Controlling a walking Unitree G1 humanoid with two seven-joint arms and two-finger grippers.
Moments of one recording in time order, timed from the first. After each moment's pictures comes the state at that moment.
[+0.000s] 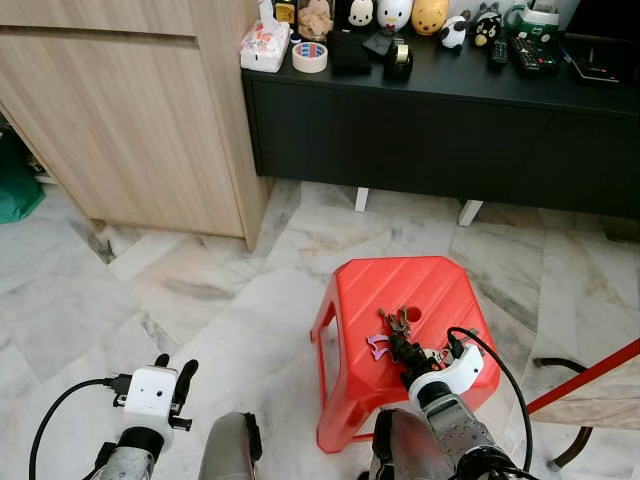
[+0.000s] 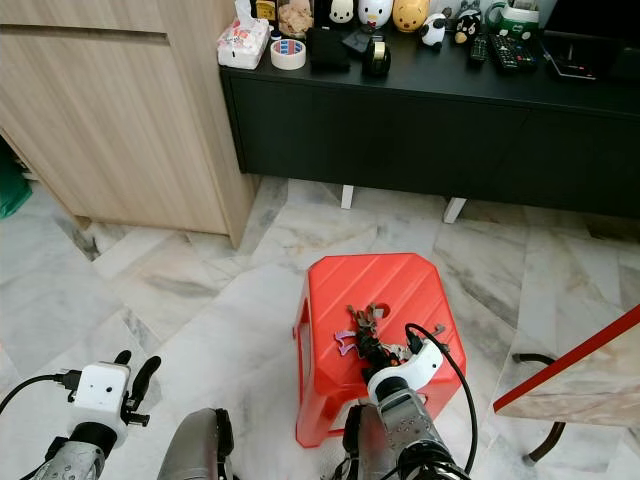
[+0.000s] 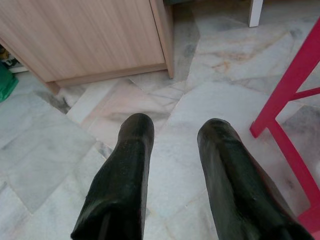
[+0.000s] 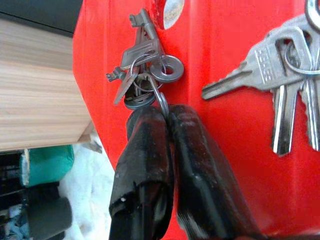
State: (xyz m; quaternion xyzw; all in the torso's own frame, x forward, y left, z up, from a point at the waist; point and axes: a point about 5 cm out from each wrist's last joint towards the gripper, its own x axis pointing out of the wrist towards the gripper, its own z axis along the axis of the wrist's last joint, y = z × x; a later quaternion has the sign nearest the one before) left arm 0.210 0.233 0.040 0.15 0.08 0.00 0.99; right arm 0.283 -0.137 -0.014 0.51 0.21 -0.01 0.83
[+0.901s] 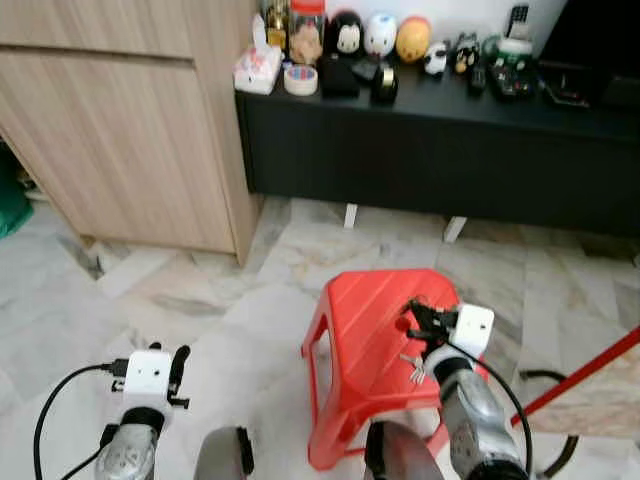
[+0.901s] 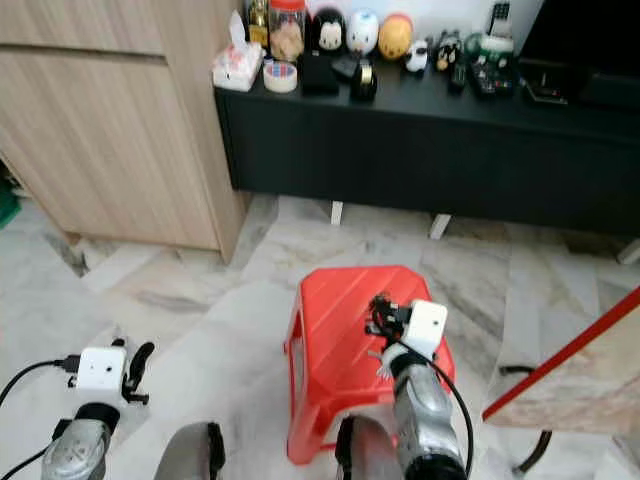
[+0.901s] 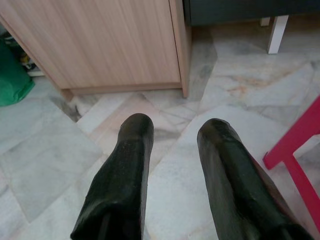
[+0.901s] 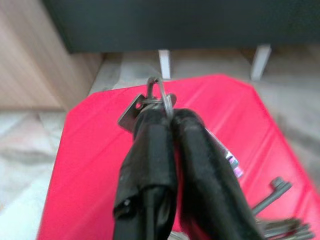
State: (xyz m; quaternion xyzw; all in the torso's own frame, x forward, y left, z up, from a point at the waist) left arm 0.232 0.244 0.034 0.13 0.08 0.06 0.99; right arm 0.288 -0.157 0.026 0.09 0.11 0.03 0.99
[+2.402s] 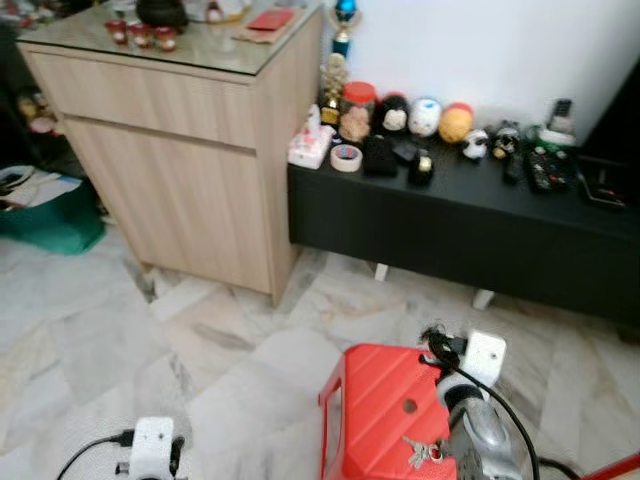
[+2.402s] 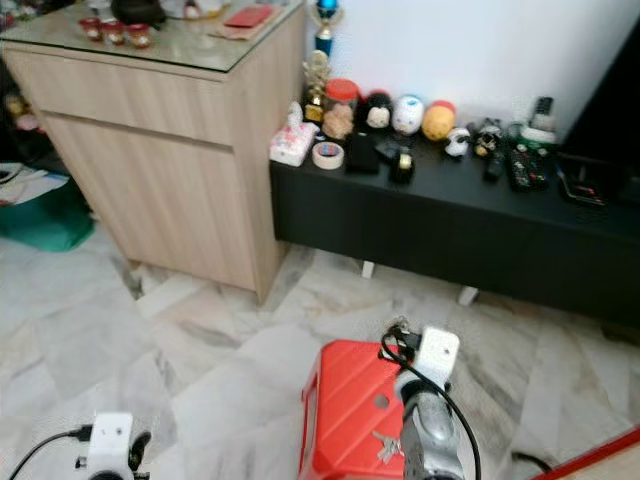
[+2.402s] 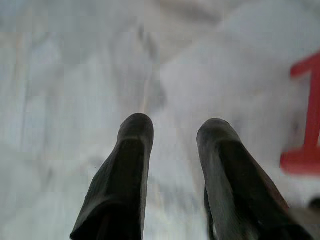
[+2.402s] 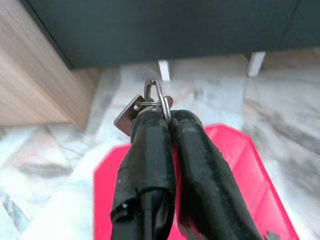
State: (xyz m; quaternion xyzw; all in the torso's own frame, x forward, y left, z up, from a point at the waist) left arm 0.163 0.247 -0.070 0.09 0.35 0.11 0.93; right arm 0.258 -0.177 -0.019 0.15 0.18 -0.09 0.97
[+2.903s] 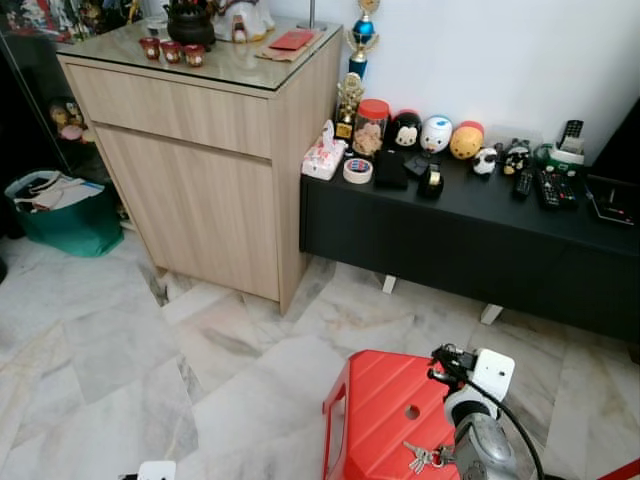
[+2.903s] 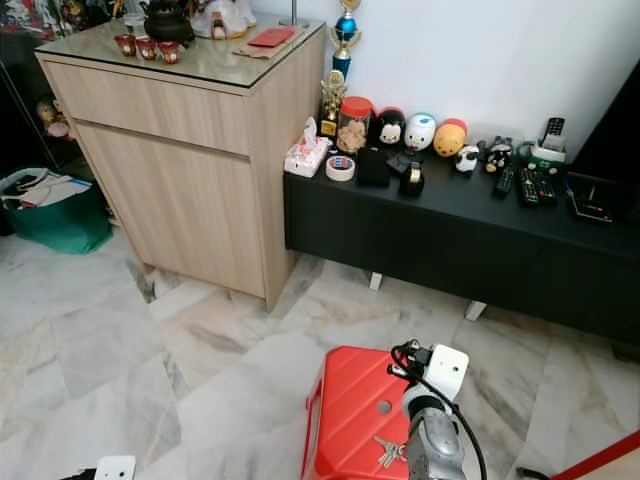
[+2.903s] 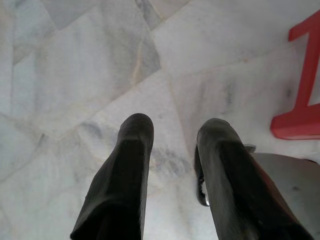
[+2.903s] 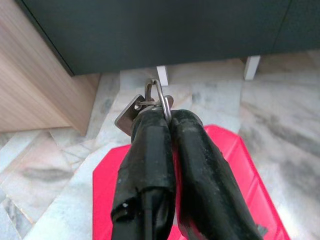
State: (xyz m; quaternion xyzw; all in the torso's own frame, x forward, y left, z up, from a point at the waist) left arm 0.144 0.235 -0.084 0.07 0.40 0.10 0.91; right arm 0.263 -0.179 -0.016 0.14 0.18 -0.09 0.97
